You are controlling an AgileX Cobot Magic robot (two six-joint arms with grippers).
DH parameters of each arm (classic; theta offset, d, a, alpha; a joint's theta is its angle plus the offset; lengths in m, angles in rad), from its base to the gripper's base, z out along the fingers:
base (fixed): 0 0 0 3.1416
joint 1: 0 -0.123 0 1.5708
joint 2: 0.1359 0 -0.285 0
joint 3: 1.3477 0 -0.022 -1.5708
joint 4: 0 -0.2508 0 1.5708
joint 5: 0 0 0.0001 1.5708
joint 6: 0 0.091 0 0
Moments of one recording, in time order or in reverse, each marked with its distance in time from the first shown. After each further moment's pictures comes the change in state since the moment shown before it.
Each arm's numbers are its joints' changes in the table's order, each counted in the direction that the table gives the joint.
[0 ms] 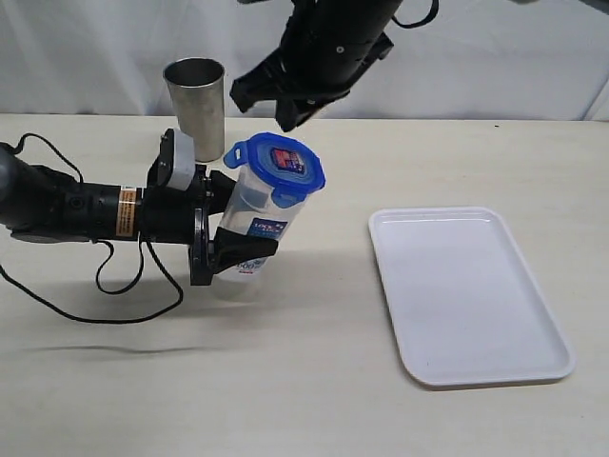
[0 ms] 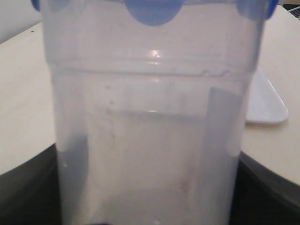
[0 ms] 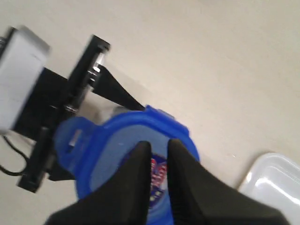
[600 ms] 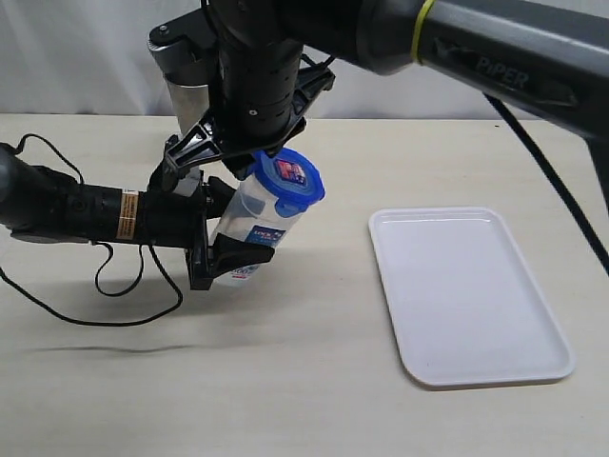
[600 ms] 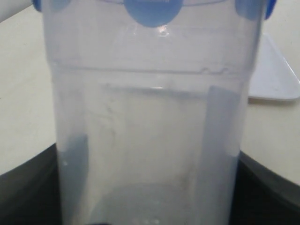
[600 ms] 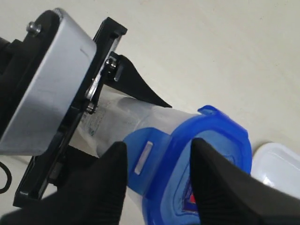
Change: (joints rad) left arm 0.000 0.000 0.000 -0.018 0.076 0.000; right arm -0.208 0.106 -0.041 0.330 0.038 0.277
